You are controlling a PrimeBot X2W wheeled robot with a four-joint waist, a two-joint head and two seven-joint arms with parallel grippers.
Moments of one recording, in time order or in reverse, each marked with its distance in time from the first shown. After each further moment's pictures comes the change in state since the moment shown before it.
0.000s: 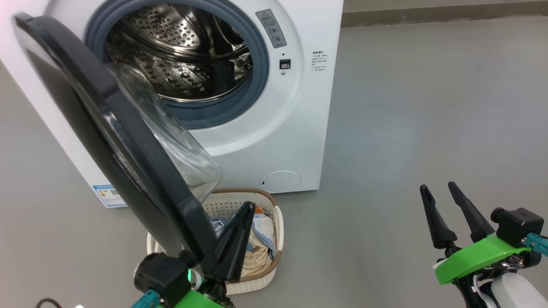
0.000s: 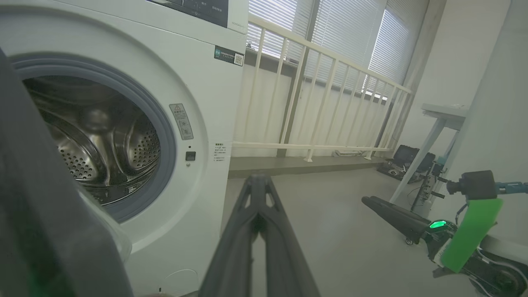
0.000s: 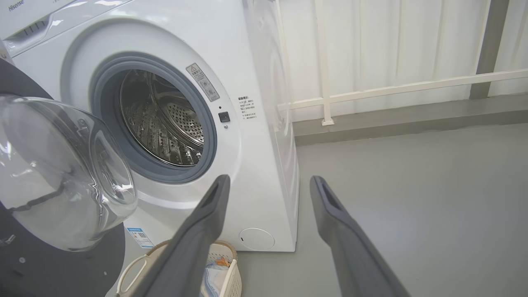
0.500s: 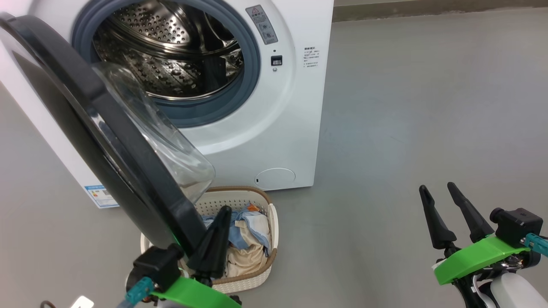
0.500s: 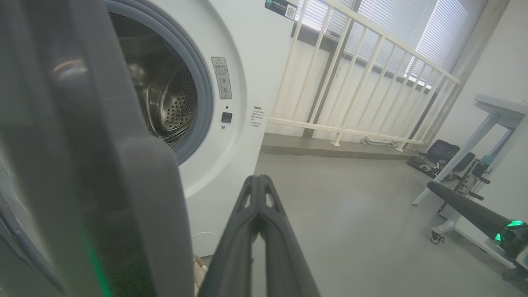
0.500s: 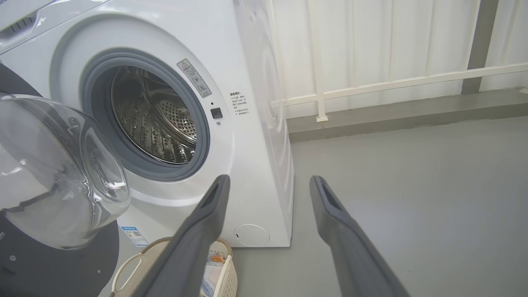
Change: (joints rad) left arm -0.050 -0.011 0.036 0.250 -0.058 0.043 -0.064; right arm 0.000 0.002 0.002 0.002 0.000 0.000 0.000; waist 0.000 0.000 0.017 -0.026
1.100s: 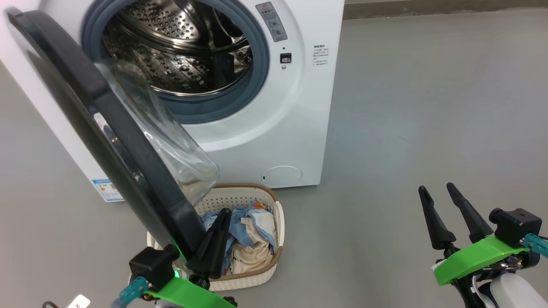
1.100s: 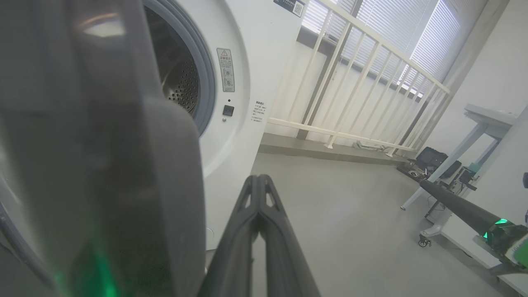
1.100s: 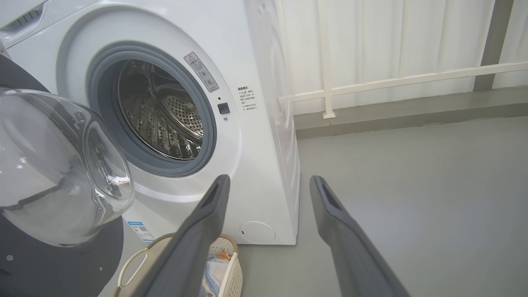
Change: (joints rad) left arm -0.033 -0.010 0.039 0.125 -0.038 0.009 -0.053; right arm 0.000 0.000 0.003 0.003 0.000 0.000 0.000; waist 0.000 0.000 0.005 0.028
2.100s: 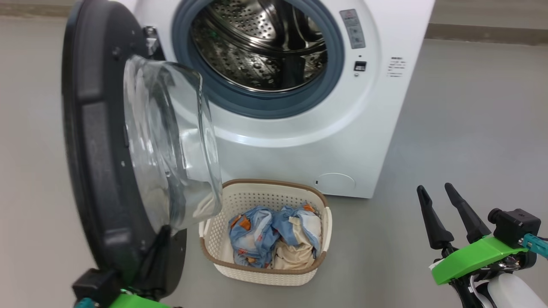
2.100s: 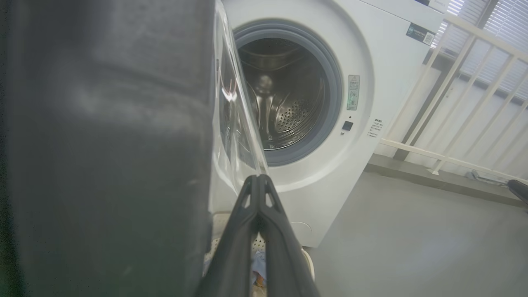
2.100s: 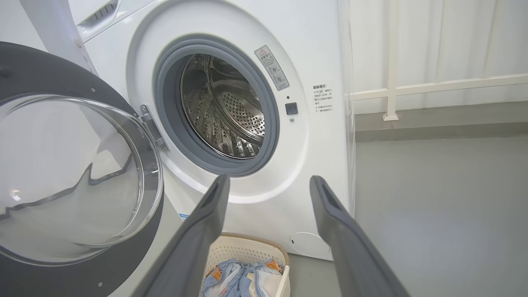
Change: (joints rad) left arm 0.103 0.097 0.094 -0.065 -0.033 0.076 0.003; right arm 0.000 0.014 -0.002 -0.001 0.014 0.000 0.000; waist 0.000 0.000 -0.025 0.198
